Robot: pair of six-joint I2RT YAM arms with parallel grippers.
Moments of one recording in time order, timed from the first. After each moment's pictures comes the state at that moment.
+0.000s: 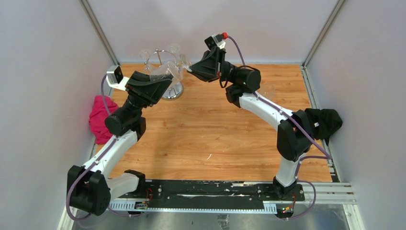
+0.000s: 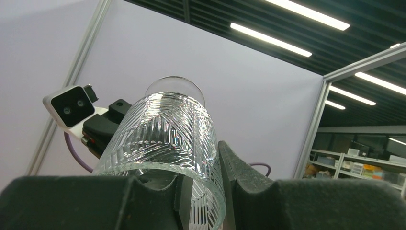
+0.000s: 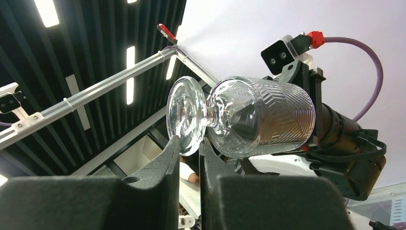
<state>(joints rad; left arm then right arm) -0.28 1.12 0.75 1.51 0.56 -1.35 0.64 1.81 1.50 1.35 -0.81 2.01</state>
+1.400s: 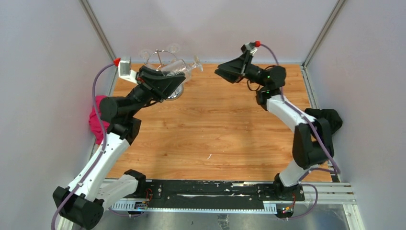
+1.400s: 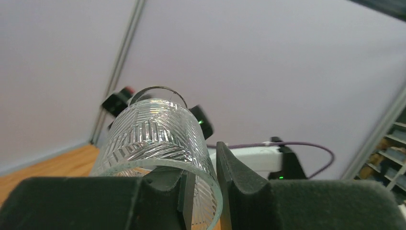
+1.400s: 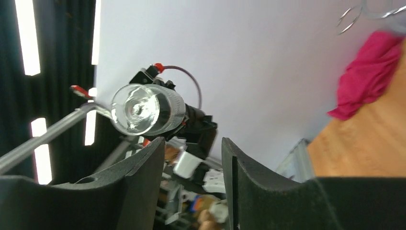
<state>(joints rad) -0.36 0.95 0.90 0.84 0.59 -0.97 0.34 1.67 1.18 1.15 -0.93 1.82</state>
